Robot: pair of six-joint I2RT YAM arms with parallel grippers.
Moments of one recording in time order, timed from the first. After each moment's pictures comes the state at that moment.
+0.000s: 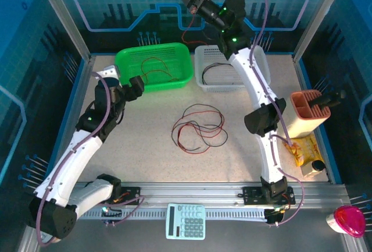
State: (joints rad) left arm -0.25 1.00 0.98 -0.36 -0.25 -0.48; right arm 0.42 2.30 2.64 0.08 -0.51 0.91
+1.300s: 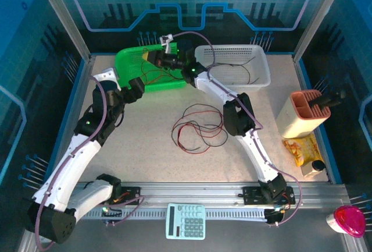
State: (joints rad) left arm -0.25 0.95 0.95 -0.35 -0.21 -0.53; right arm 0.58 2.56 2.36 0.14 -0.69 1.01
